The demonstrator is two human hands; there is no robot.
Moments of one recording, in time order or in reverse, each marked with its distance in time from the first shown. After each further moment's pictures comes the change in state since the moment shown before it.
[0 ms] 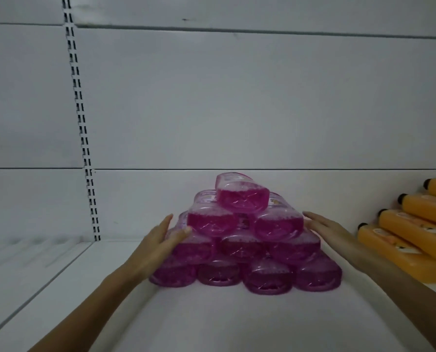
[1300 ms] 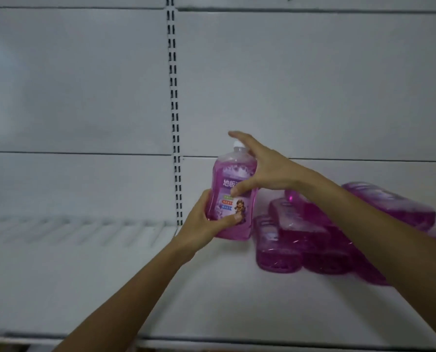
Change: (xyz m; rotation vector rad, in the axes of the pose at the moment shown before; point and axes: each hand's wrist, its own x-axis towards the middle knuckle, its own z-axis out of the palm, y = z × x) left_hand 0.000 -0.059 -0.115 -0.416 -0.020 0.158; right_hand -0.001 -0.250 0.218 -0.260 -0.293 -0.541
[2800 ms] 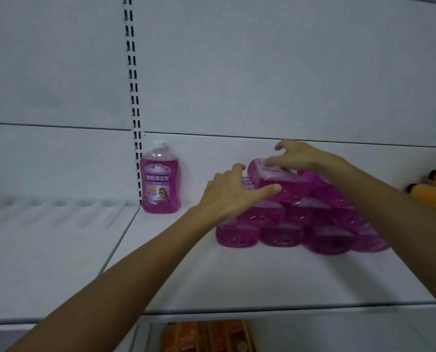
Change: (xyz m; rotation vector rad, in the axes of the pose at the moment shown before) left_hand 0.014 0.046 0.102 0.699 -0.125 0.046; right_hand -0.039 0.089 -0.071 -0.373 0.074 0.576
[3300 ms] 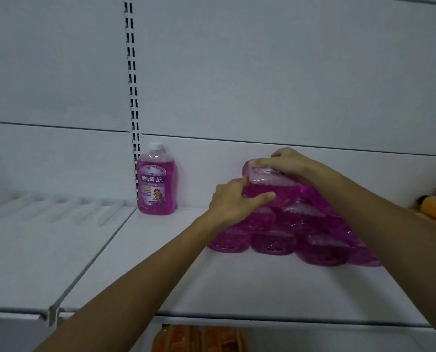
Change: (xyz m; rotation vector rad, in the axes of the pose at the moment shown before) left_hand 0.020 -0.001 0.039 -0.189 0.033 -0.005; right_hand 0.015 0.013 0.013 0.366 -0.034 0.006
